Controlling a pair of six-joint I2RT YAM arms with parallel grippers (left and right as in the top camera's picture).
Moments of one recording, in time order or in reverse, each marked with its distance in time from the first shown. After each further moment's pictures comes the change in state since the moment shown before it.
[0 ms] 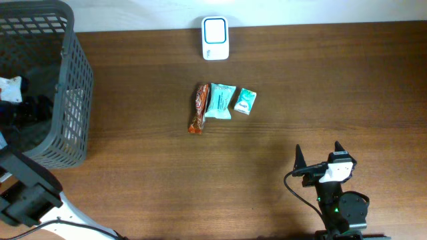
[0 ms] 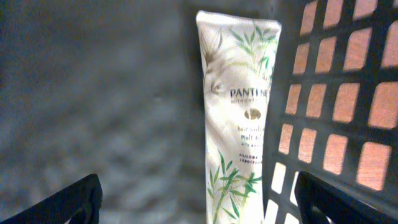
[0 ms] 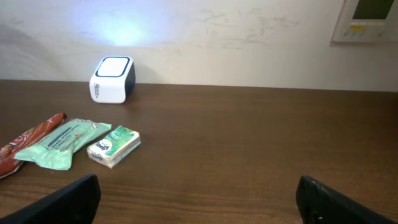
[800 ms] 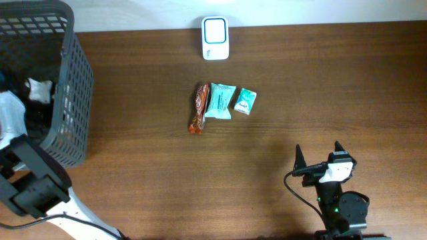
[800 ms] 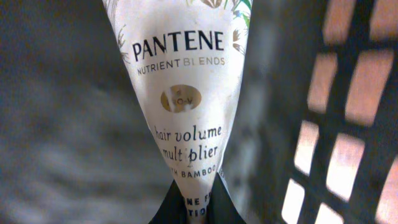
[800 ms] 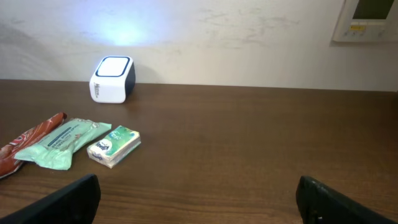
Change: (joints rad) left arm -0.119 0.009 -0.124 0.107 -0.160 -0.060; right arm 0.000 0.000 0.000 0.000 0.000 0.000
